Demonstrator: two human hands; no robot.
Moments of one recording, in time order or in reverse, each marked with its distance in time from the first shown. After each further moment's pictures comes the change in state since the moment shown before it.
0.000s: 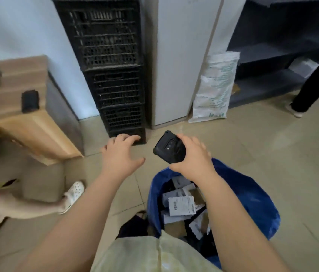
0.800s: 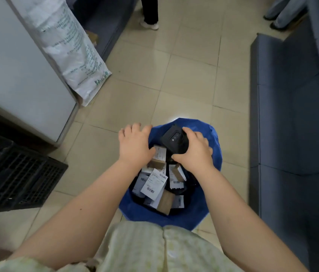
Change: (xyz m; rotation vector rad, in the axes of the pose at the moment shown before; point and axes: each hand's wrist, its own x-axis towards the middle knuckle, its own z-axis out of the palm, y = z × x) left_hand 0.117 0.196 0.139 0.204 -0.359 1.017; right_hand 0.002 0.124 0.019 0.242 0.381 1.017
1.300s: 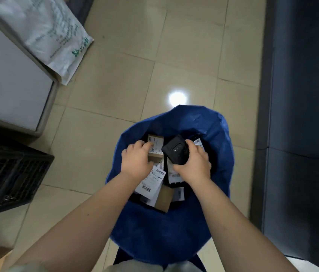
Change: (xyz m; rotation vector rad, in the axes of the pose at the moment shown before) left_hand 0.067 -0.010 0.168 -0.126 -0.358 0.001; right_hand 0.098 0.078 0.108 0.018 -0.156 0.252
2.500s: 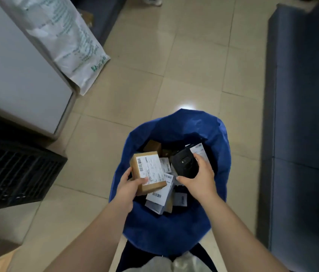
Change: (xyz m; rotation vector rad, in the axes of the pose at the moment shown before) left_hand -0.118 -0.010 0.028 -1.568 0.027 -0.699; right_hand -0.075 0.045 -0.004 0.350 0.060 -0.061
